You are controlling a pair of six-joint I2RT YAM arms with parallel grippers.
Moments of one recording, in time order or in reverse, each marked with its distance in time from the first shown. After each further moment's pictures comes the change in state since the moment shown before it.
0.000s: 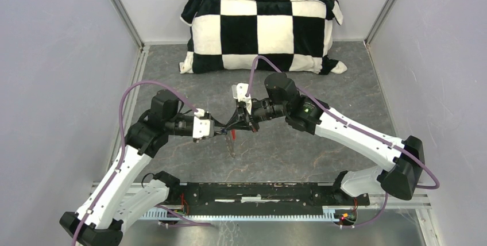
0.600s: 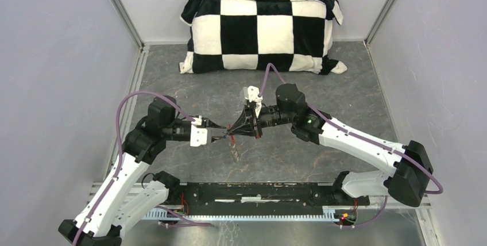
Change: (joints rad) left arm 0.000 -0.084 -0.059 0.015 -0.016 0.058; right arm -0.015 -0.076 -0.231 0.317 -0.037 0.222
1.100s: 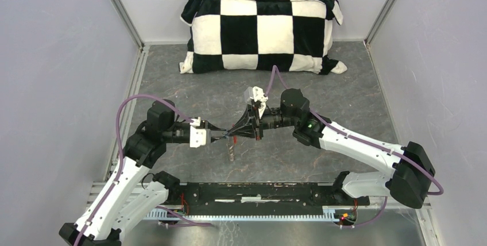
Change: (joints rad) left arm 0.000 -0.046 -0.063 0.063 0.003 -0.065; right arm 0.000 -0.027 -0.102 0.200 0.002 0.135
